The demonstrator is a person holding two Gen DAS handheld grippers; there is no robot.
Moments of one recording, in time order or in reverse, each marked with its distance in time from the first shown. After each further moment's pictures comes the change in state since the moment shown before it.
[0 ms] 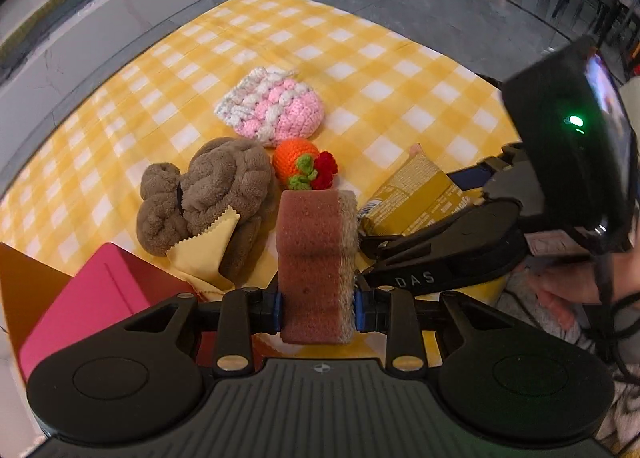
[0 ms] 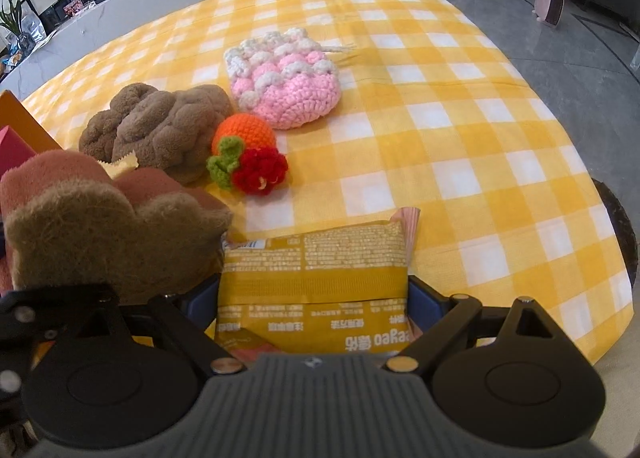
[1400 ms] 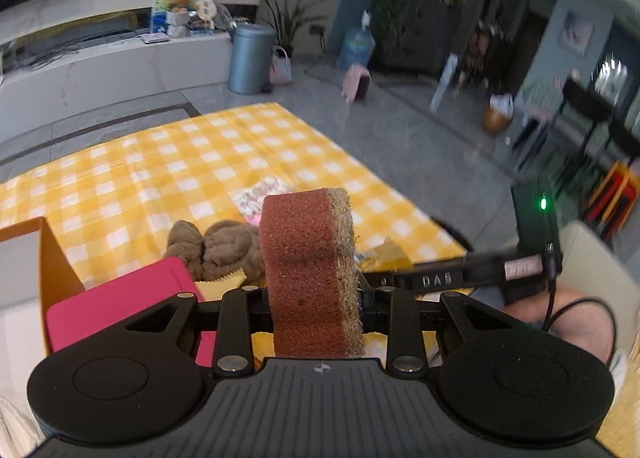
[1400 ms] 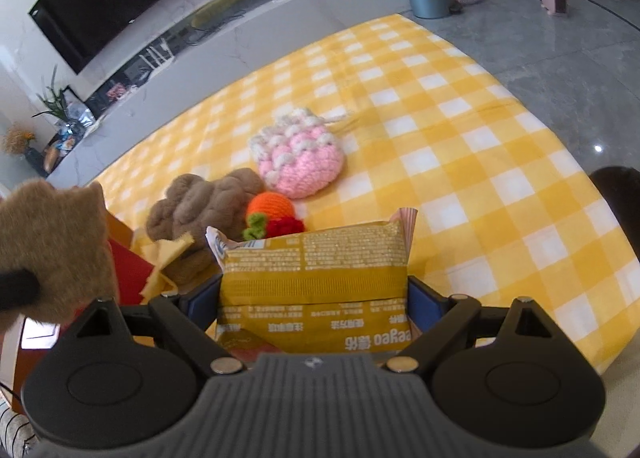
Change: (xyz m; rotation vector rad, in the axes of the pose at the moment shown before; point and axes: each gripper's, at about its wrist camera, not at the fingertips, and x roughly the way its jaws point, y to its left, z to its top) left arm -0.094 0.041 -0.041 -0.238 -0.407 -0.179; right arm -0.045 -0.042 -0.001 0.141 -0.167 0.247
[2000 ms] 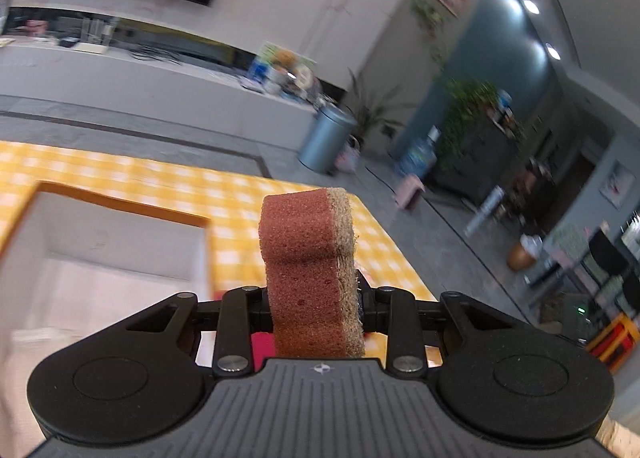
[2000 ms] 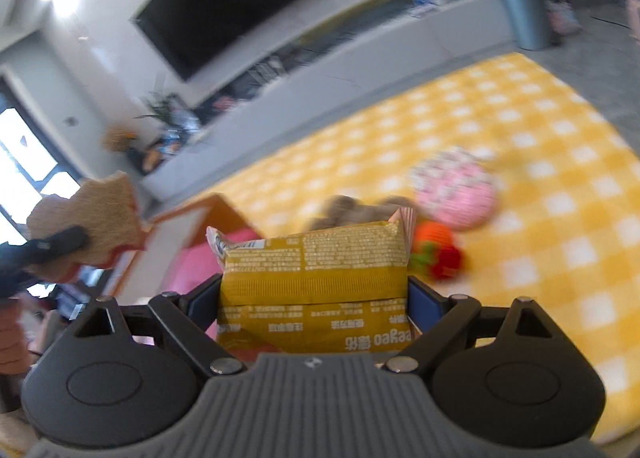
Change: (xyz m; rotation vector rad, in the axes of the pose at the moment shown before) left arm -0.107 0.102 -0.030 -0.335 -0.282 0.077; right arm -0.032 0.066 -0.001 -0.098 -0.078 0.339
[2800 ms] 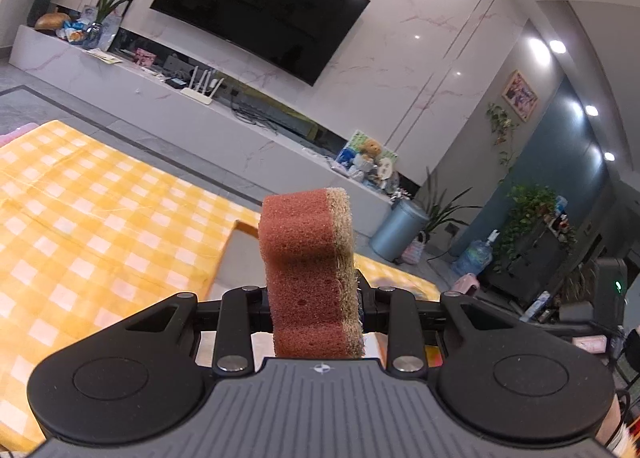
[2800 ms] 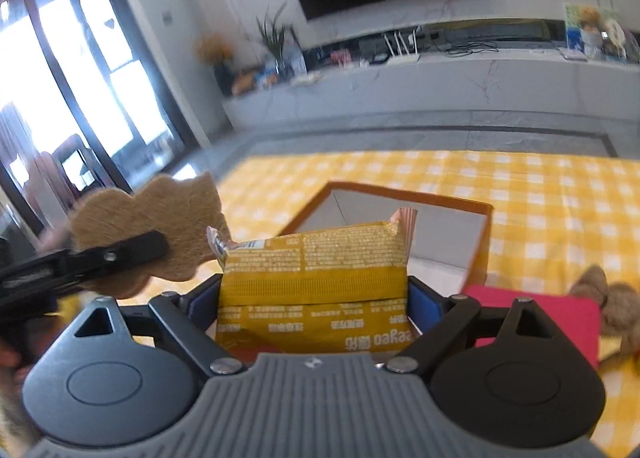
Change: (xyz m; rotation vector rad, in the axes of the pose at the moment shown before) left arm -0.104 0.104 -0.022 -0.164 -0.258 0.162; right arm 0.123 0.258 -0.013 -0.392 0.140 0.069
